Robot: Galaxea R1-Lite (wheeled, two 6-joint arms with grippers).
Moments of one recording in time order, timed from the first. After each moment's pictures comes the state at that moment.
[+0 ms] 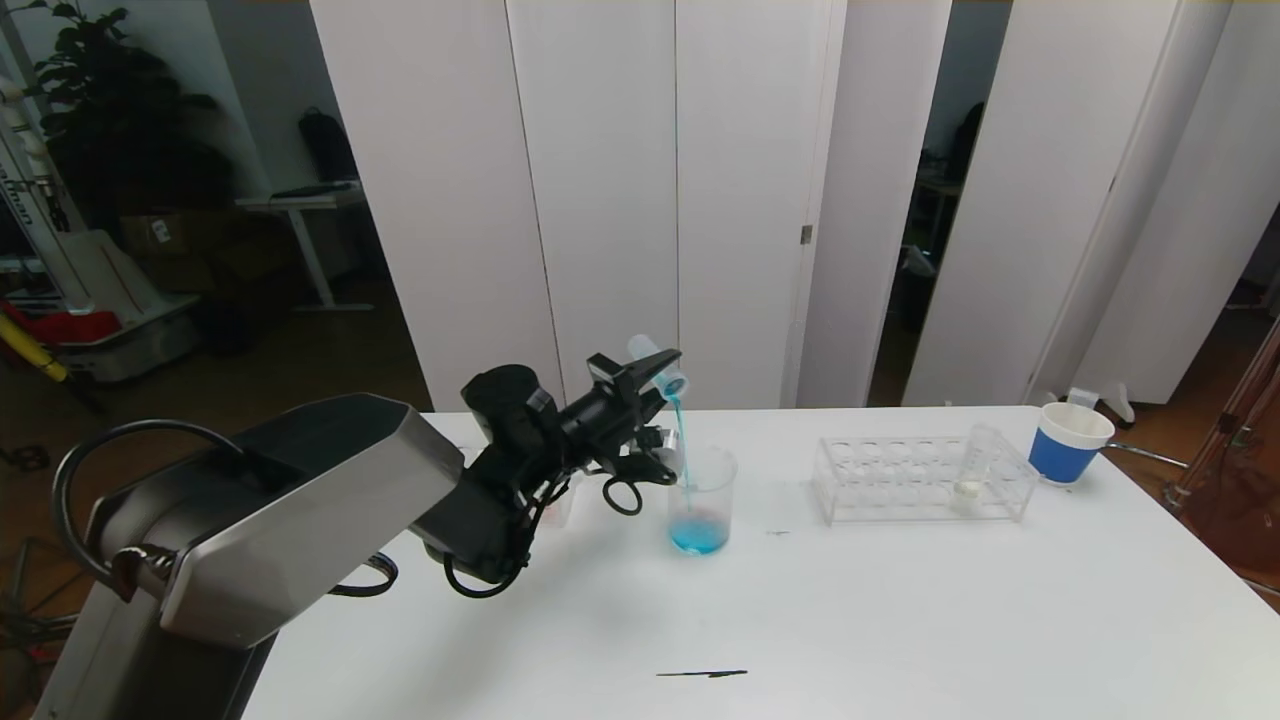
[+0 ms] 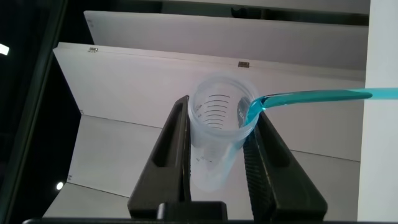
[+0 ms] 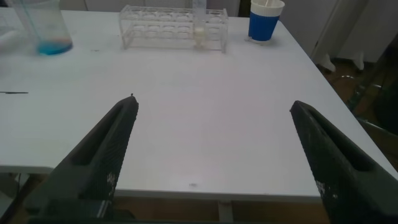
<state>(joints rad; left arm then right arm) -0.39 2.43 -1.26 -1.44 -0.44 1.44 0.00 0.00 -0.05 0.12 0.00 -0.01</state>
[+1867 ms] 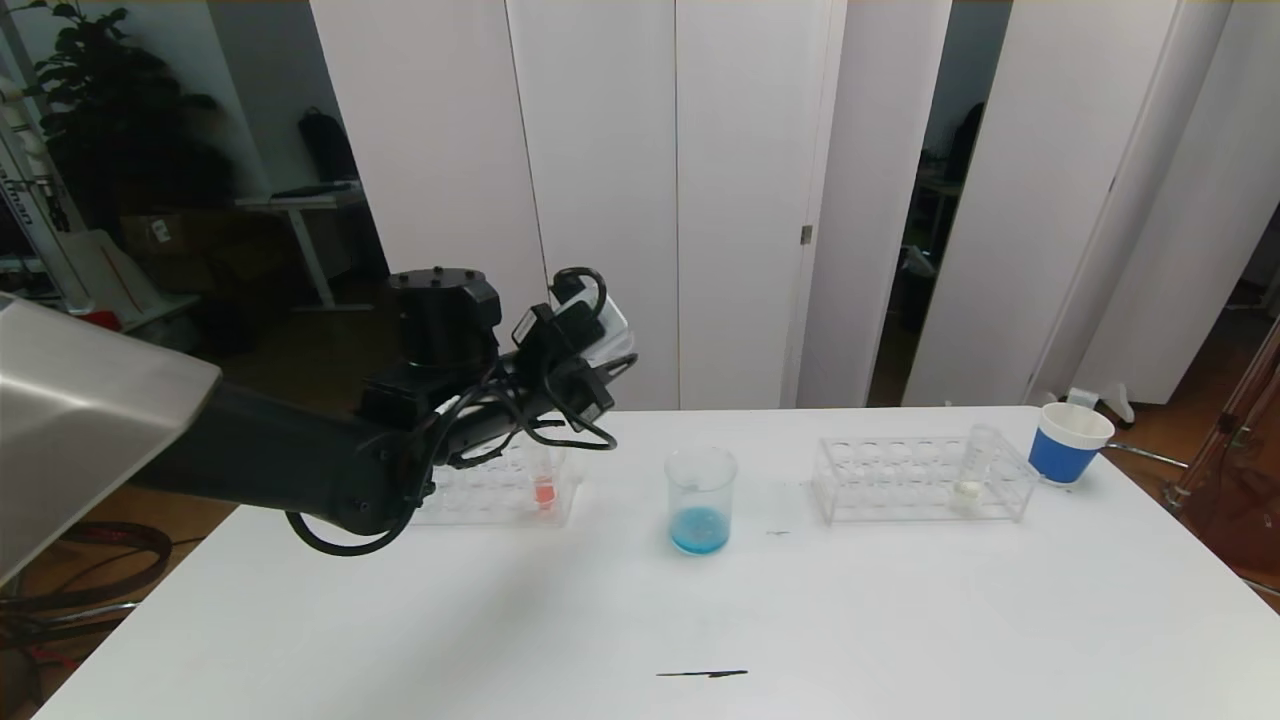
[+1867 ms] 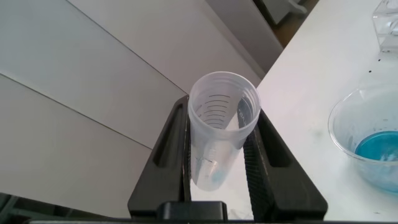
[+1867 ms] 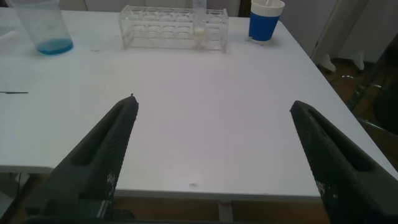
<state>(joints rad) -0.39 2.00 -1.15 -0.77 -0.17 0.72 0.00 0.00 -0.05 0.12 0.00 -0.01</state>
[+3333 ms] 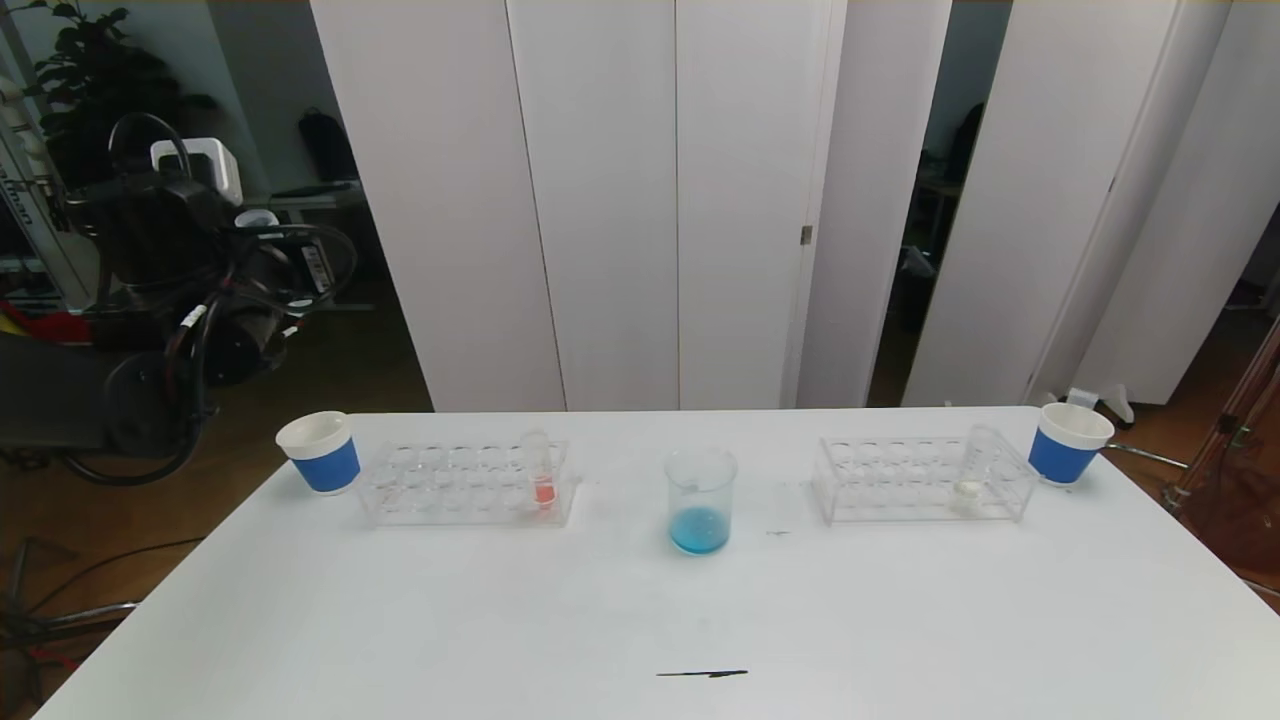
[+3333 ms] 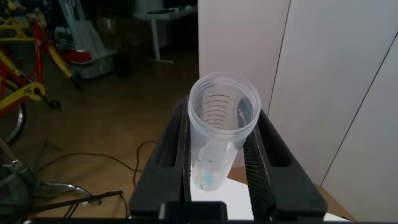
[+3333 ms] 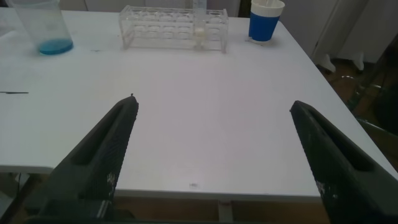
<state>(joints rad) 0.04 1.91 -1.20 -0.87 0.39 0.07 0.00 0.00 -0.05 0.12 0.00 -0.01</state>
